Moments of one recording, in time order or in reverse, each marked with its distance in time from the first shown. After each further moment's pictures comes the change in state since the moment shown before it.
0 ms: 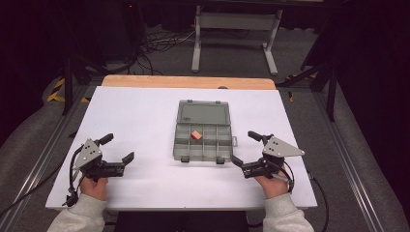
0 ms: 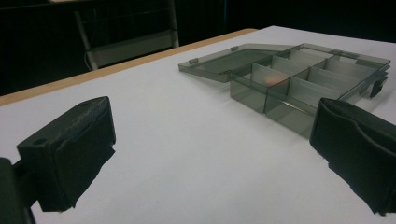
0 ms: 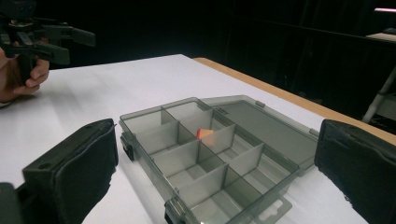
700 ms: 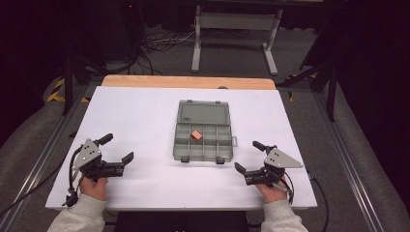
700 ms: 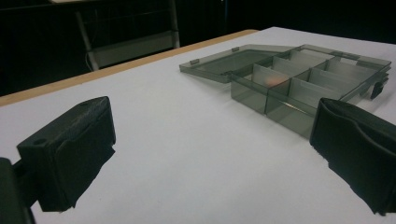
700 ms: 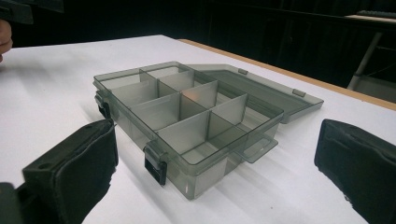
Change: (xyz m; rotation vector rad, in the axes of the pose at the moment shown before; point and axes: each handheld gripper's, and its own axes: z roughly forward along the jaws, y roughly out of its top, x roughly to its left) left arm 0.000 0.000 -0.001 -0.001 0.003 -0.003; right arm -0.001 -0.049 -0.005 0.024 -0.080 0.021
